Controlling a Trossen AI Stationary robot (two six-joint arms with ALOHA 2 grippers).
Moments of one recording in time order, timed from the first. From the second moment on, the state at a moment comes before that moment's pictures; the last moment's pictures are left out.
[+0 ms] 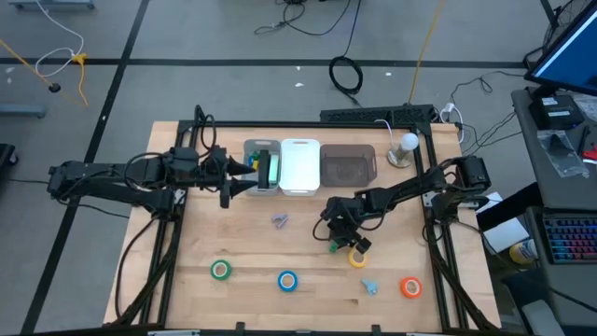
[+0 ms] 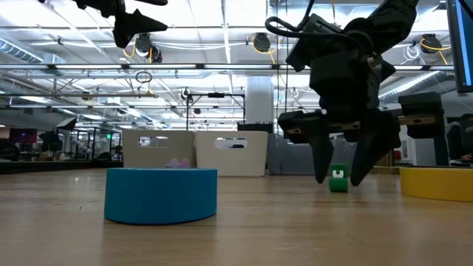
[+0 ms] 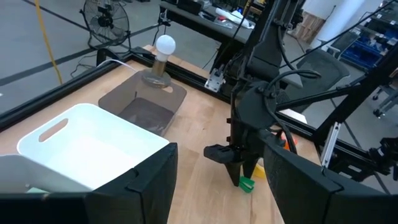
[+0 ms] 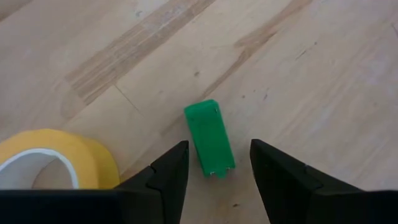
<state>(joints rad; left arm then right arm) 0.06 0.81 0.71 -0.14 -0.06 -0.38 0.08 1.72 0.80 -0.12 -0.42 -0.62</state>
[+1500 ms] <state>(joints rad) 0.06 0.81 0.71 -0.13 -0.08 -0.38 0.07 1.72 0.80 -0.10 -0.34 -0.56</state>
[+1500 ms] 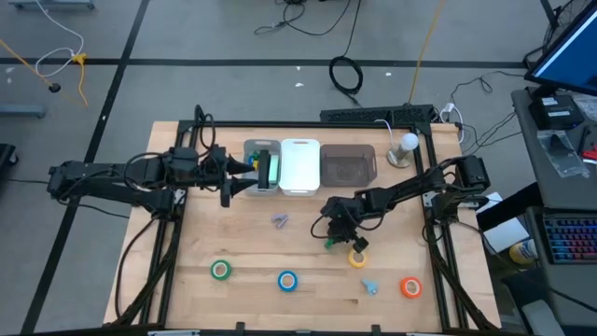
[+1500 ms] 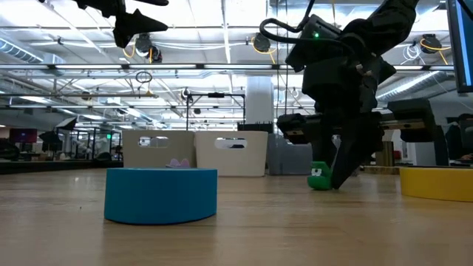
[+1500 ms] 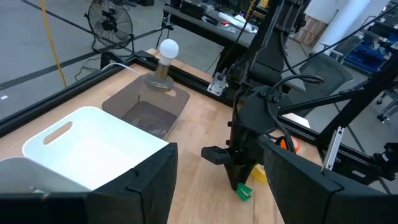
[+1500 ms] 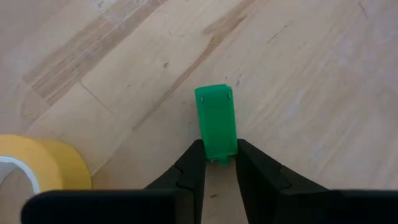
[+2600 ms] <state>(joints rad) 0.06 1.03 0.71 -0.01 -0.10 -0.44 -0.13 1.56 0.80 0.25 -0.16 -0.21</state>
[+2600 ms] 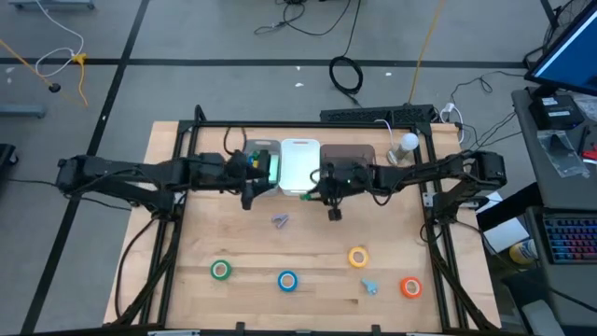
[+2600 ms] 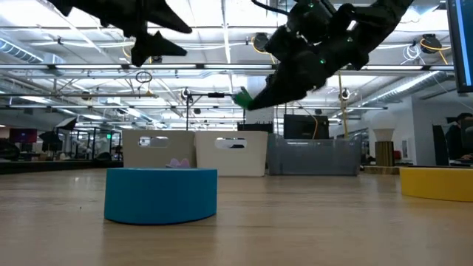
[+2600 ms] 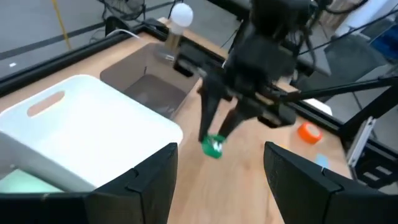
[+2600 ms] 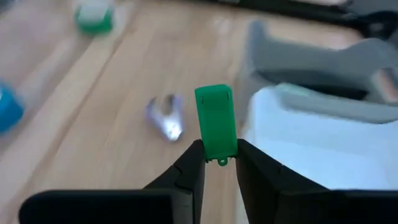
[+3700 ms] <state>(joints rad) 0.02 1.25 0.71 0.34 -0.11 -0.23 -0.16 1.56 0.80 0.65 -0.27 0.18</state>
